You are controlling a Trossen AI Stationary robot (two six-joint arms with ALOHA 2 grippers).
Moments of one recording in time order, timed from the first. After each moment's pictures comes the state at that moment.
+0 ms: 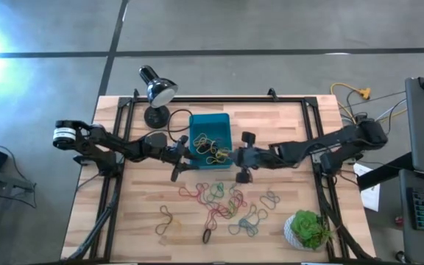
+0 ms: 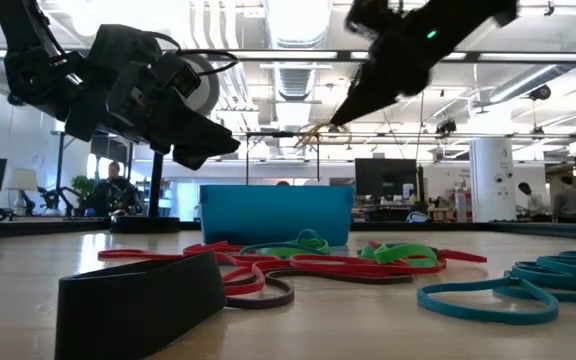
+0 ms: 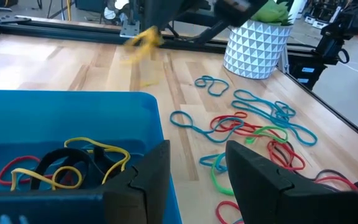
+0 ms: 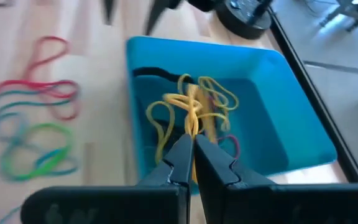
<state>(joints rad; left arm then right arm) 0.16 1.43 0.34 0.88 0.34 -0.06 0.14 1.49 0.92 -0.15 0.42 -0.01</state>
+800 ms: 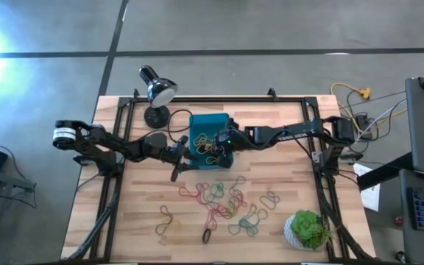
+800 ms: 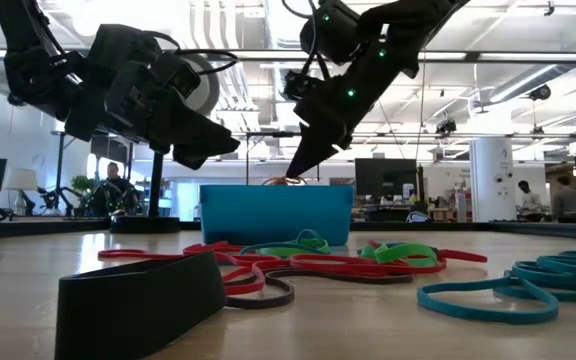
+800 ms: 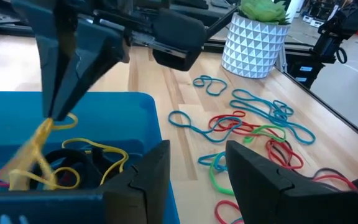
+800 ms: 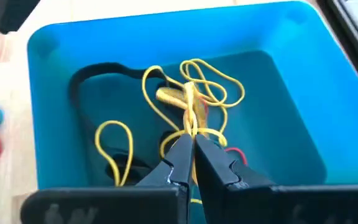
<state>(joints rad) 0.15 1.43 0.34 0.88 0.35 -0.05 -0.11 1.81 1.18 -0.20 0.17 0.02</state>
